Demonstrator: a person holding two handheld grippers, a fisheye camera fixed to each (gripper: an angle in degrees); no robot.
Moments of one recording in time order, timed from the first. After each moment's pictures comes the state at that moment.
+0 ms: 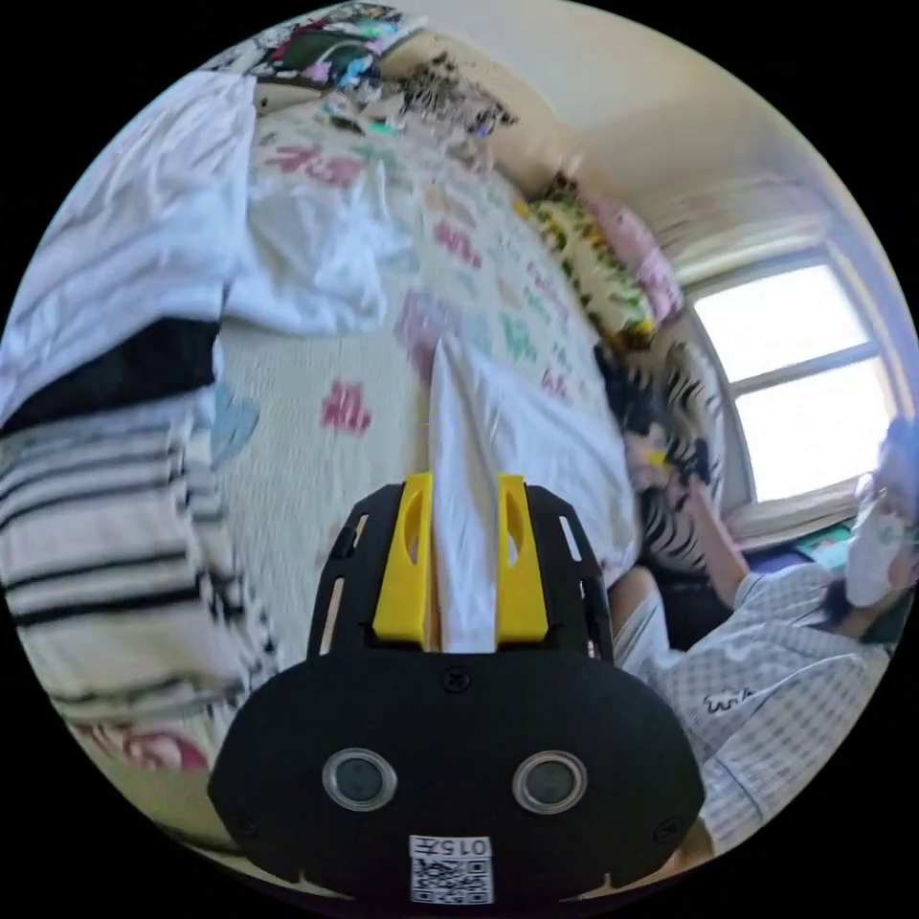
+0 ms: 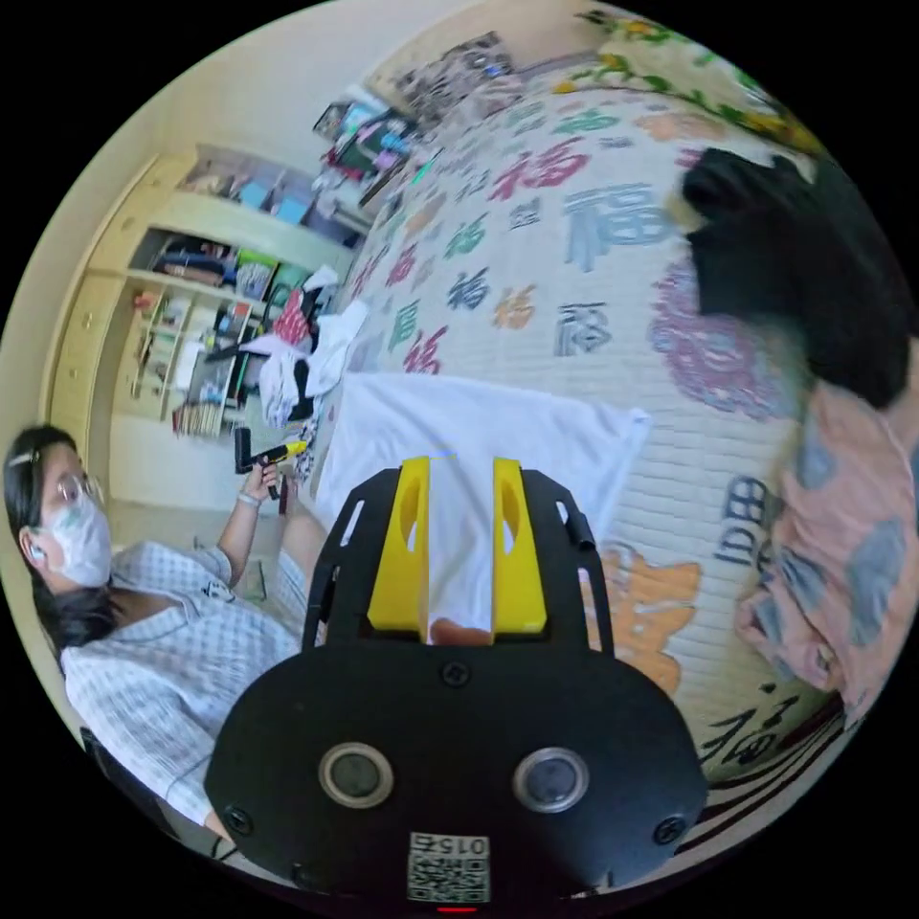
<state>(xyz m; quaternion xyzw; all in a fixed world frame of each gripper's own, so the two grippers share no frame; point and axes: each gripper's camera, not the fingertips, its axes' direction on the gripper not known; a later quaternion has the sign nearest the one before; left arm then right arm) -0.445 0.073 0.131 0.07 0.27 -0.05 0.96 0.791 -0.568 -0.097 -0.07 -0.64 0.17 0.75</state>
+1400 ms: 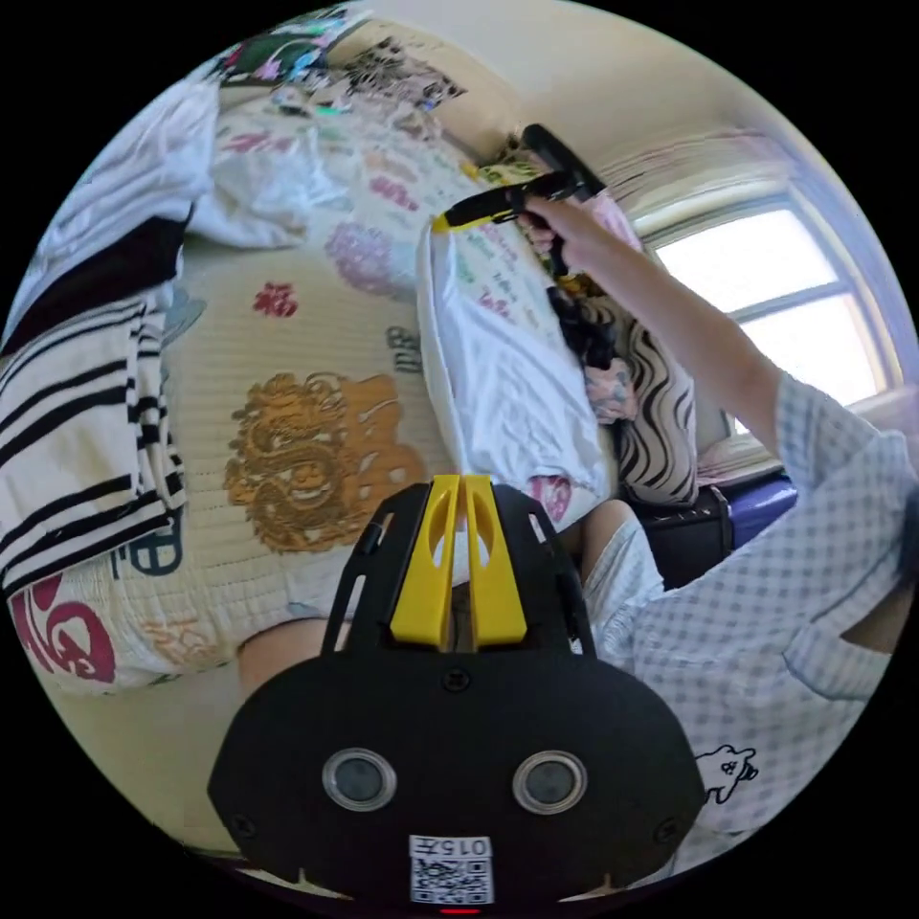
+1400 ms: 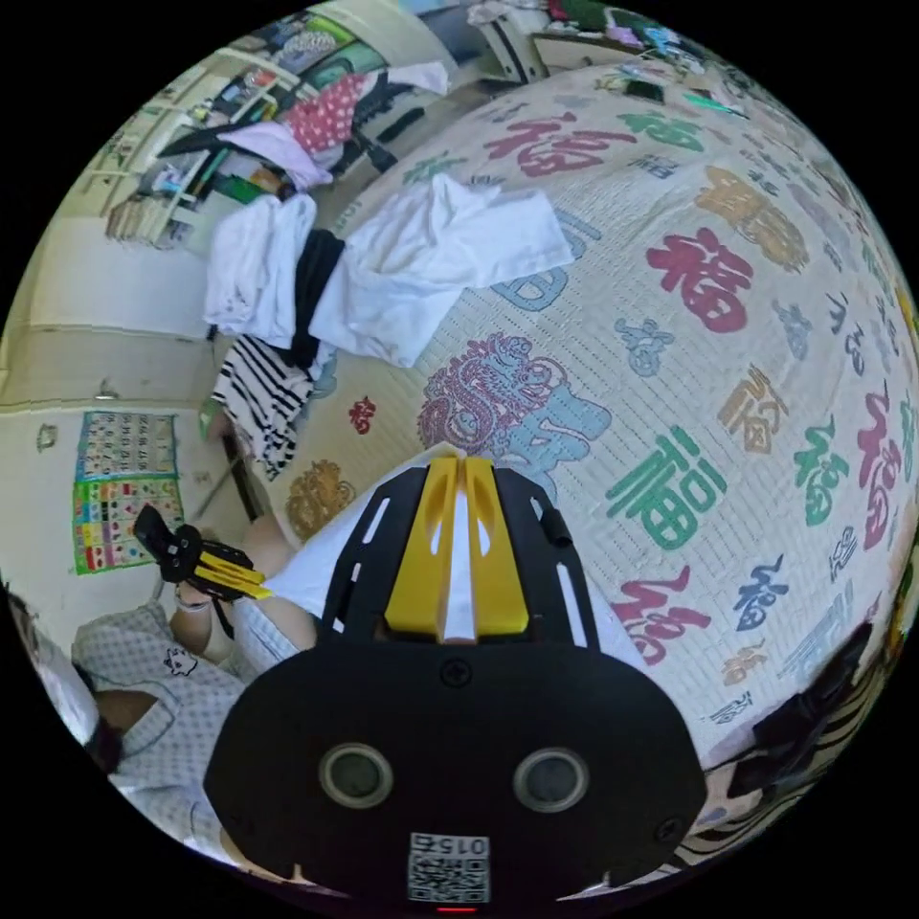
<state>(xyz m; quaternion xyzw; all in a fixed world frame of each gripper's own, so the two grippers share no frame) -0.161 0.238 0.188 0.10 0.31 0.02 0.95 0.370 -0.935 -0.236 -0.13 -0.54 -0.16 0.82</state>
